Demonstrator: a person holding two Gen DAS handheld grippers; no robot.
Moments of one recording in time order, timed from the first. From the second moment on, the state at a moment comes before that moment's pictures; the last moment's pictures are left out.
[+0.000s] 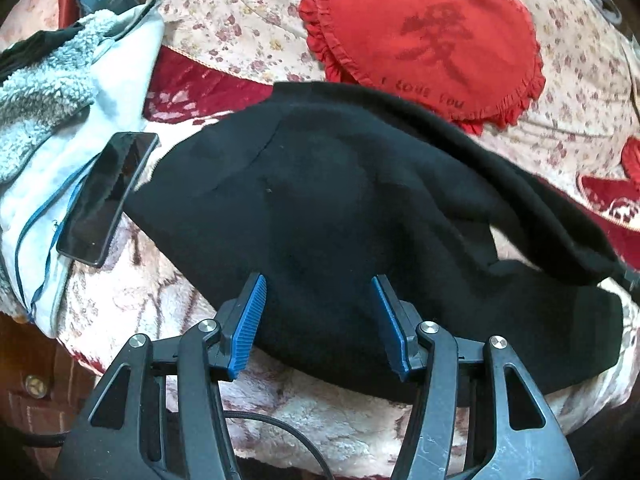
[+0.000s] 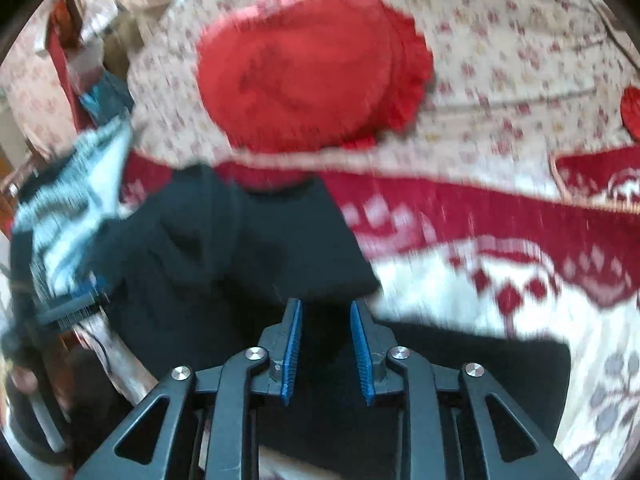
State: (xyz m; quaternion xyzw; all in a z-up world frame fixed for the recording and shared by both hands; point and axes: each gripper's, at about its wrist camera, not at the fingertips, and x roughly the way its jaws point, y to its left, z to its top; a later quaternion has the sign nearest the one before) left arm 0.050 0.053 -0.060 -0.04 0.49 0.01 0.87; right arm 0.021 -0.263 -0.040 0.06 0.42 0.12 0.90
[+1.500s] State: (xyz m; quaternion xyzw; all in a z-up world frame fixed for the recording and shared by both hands) left arm 0.083 0.160 -0.071 -0.12 0.49 0.12 0.86; right arm 0.213 -0.125 -0.026 -0.01 0.43 0.29 0.86
